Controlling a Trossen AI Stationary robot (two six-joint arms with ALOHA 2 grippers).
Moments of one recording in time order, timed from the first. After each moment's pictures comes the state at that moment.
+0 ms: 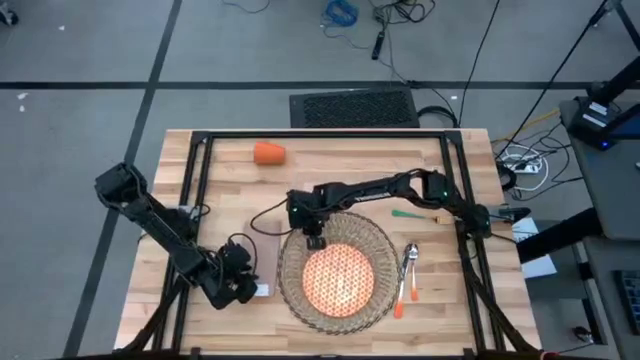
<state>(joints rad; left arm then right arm) -0.83 1.45 0.54 -0.32 -0.45 -1.54 -0.04 2.35 1.77 -0.66 -0.22 -0.15</state>
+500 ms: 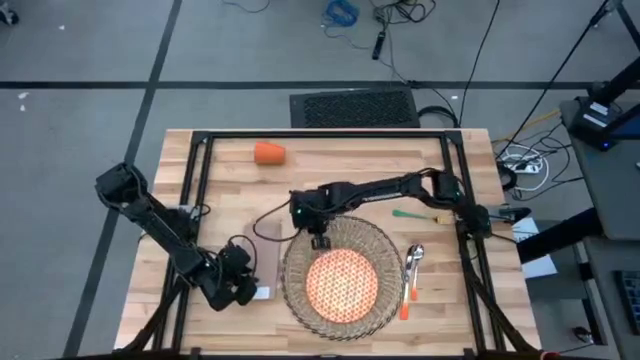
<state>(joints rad) -0.85 1.45 0.54 -0.32 -0.44 -1.57 -0.04 2.19 1.76 -0.74 -0.07 -0.16</state>
